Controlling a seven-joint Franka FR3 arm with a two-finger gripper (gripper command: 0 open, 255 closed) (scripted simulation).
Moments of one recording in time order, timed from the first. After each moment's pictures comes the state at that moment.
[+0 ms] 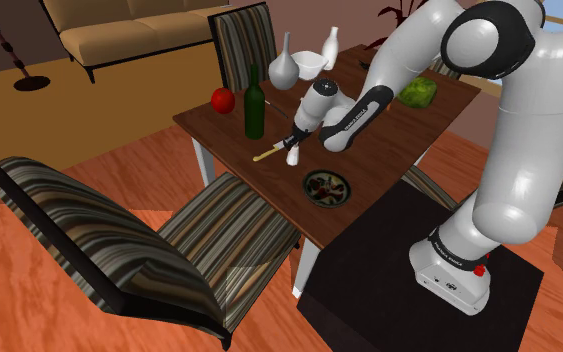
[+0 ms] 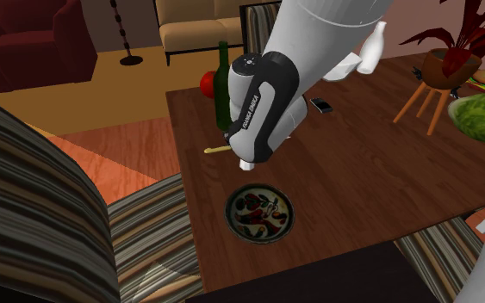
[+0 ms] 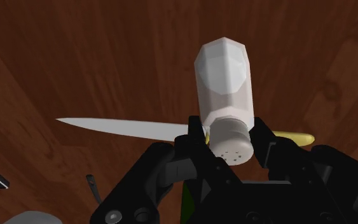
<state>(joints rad) 0.01 0.45 -0.04 -2.22 -0.61 3.01 0.58</state>
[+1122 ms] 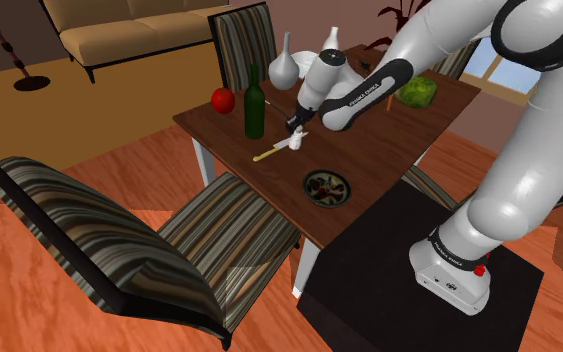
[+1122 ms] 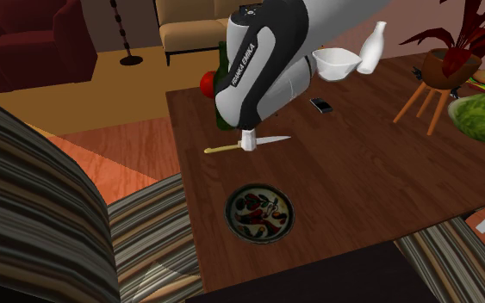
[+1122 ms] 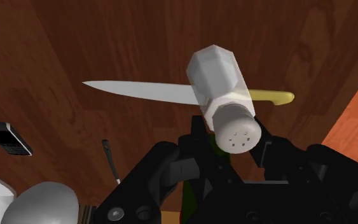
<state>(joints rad) -0.10 0.25 0.11 -2.25 -0.45 2.85 0.42</state>
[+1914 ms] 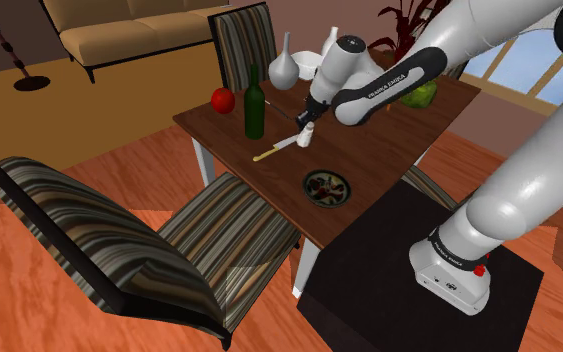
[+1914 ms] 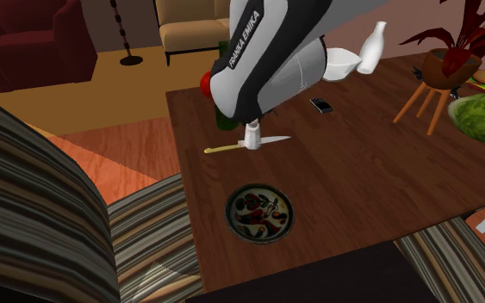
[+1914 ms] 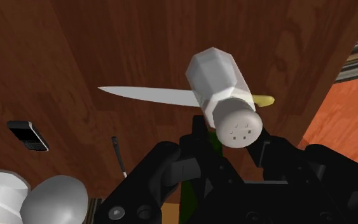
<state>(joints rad) -0.13 0.04 0.17 -2.41 -0.34 2.79 0.33</state>
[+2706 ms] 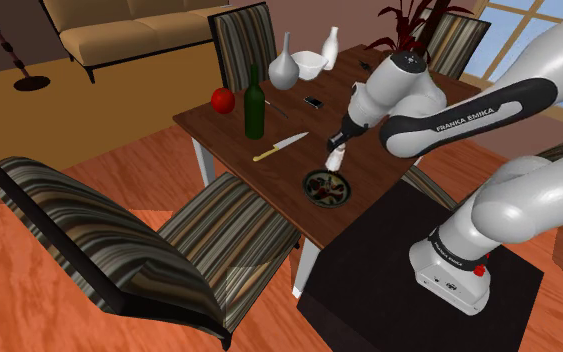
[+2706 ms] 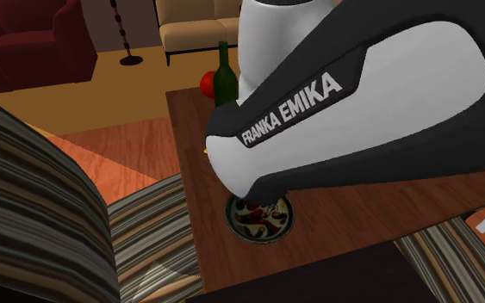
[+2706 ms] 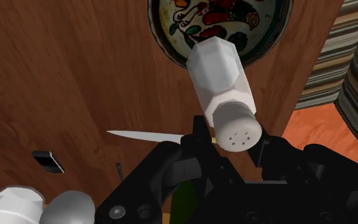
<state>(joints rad) -0.02 -0.47 0.16 -2.87 -0.19 2.75 0.31</state>
